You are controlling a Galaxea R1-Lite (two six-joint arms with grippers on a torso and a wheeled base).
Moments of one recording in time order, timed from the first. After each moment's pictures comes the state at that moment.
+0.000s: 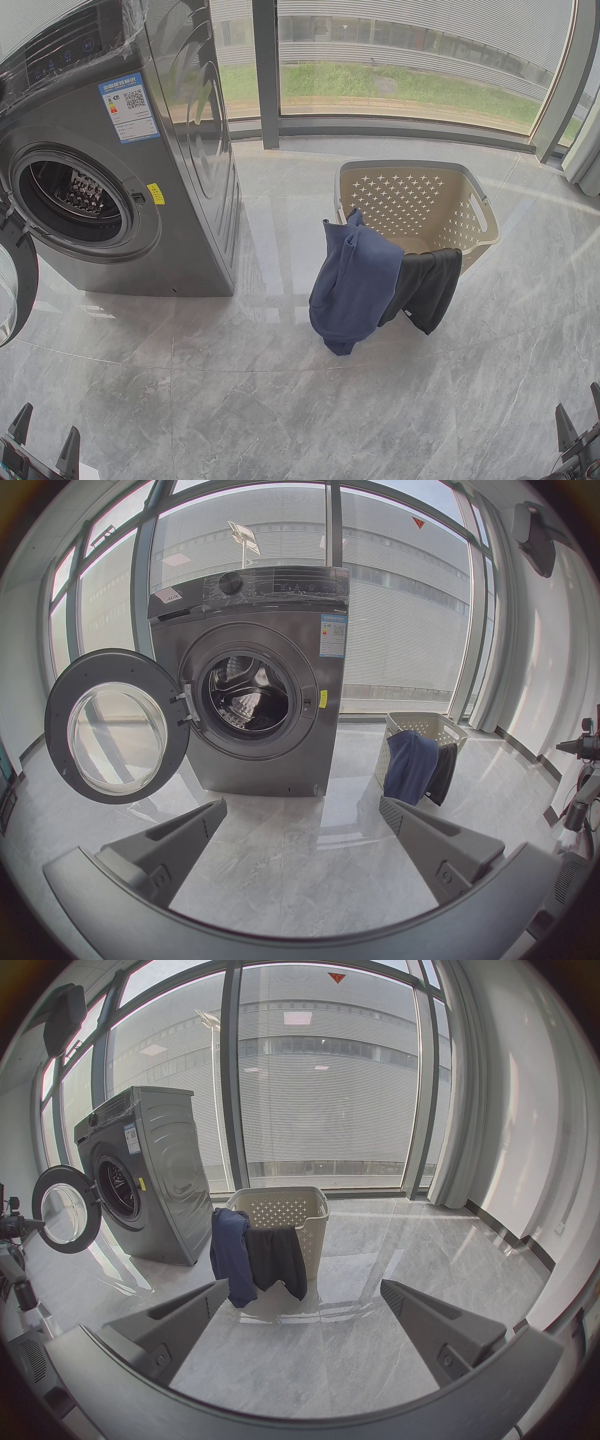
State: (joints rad) left arm 0.00 0.02 -0.02 0.00 0.01 -0.02; right arm 0.01 0.02 -0.02 0.00 -0.03 0.00
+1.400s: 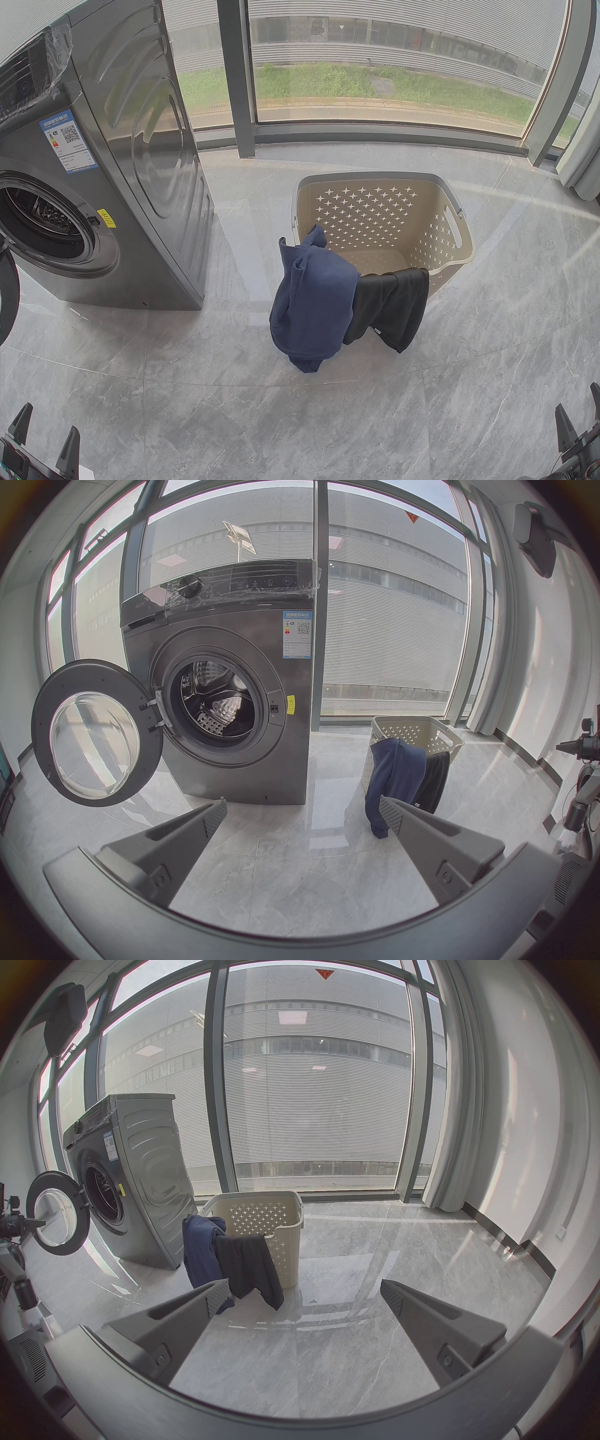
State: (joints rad) left arm 0.00 0.02 -0.02 0.00 0.01 -0.02; right arm 0.01 0.02 -0.02 0.00 -0.03 0.00
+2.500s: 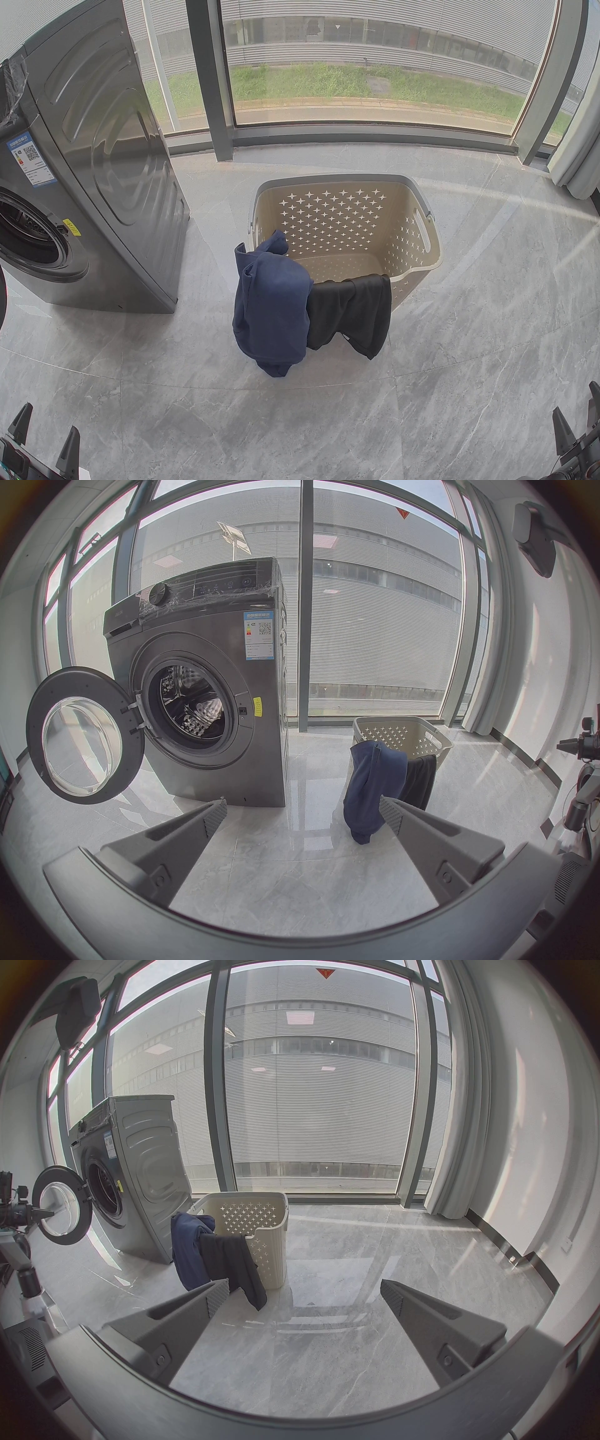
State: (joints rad) left arm 0.00 0.02 -0.02 0.00 0.01 -0.02; right arm 0.01 0.02 -0.02 -0.01 0.02 -0.04
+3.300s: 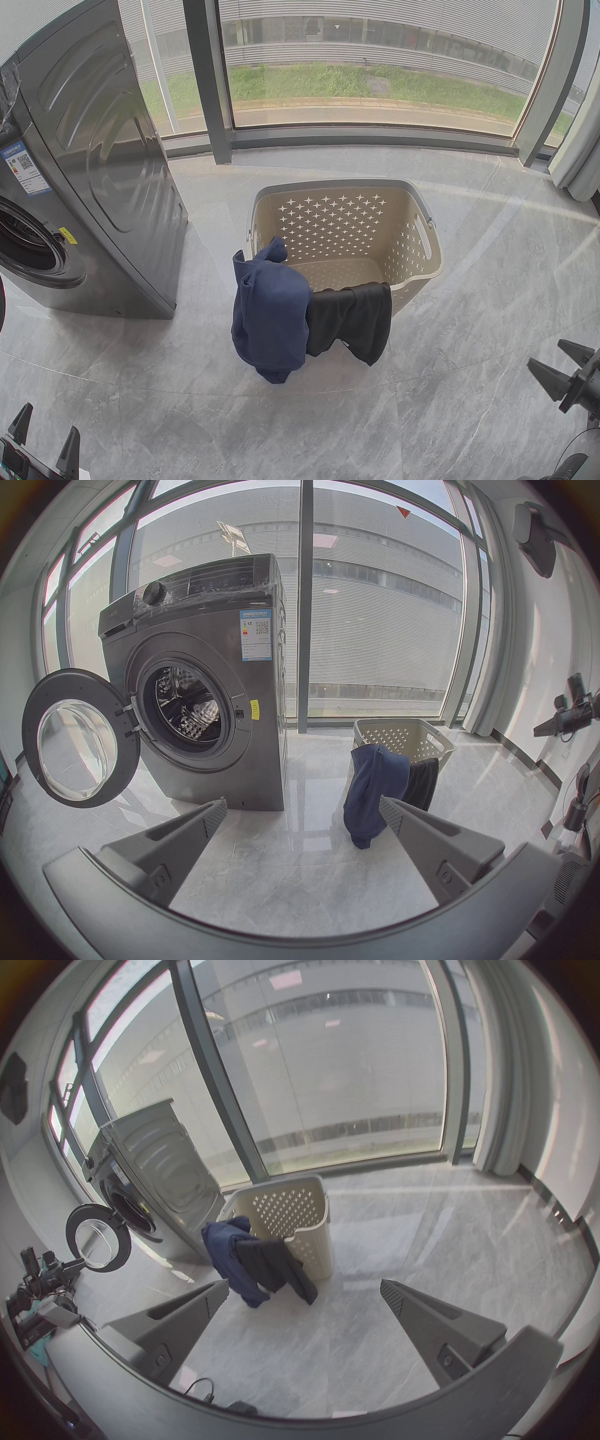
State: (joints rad) left arm 0.00 0.02 -0.02 0.00 0.01 -0.02; right arm 0.23 0.72 -0.17 -0.35 0.05 0.15
